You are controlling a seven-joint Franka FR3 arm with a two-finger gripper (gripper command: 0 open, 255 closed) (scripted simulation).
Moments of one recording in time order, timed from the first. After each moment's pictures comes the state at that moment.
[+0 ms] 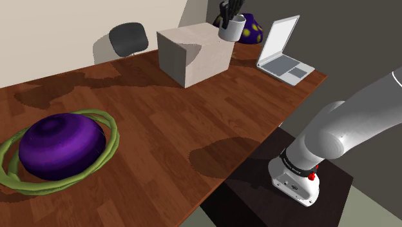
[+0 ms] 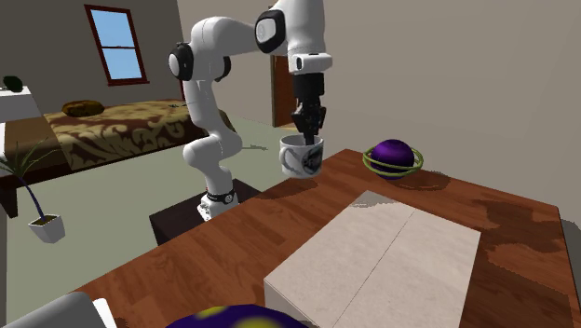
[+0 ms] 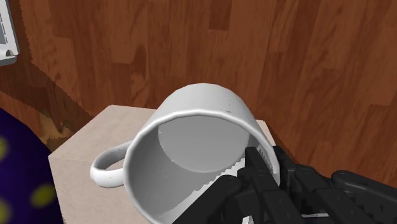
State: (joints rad) arm 0.01 -0.27 0.00 -1.86 -0.06 1.74 -0.12
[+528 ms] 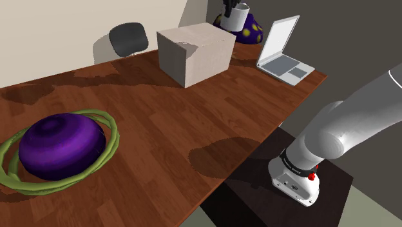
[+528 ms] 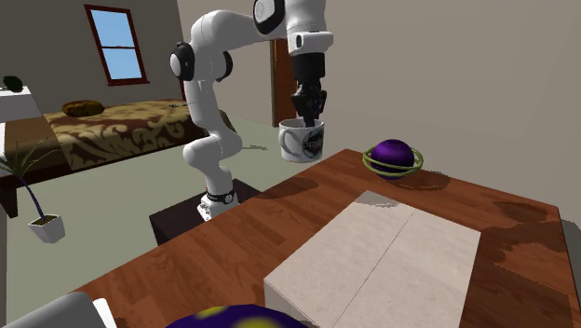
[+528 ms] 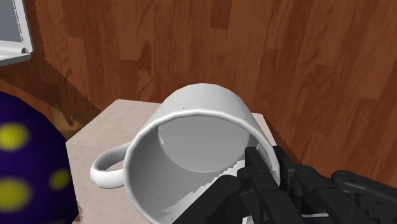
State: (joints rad) arm 0.00 -0.24 0.00 -1.72 -0.05 1.64 -0.13
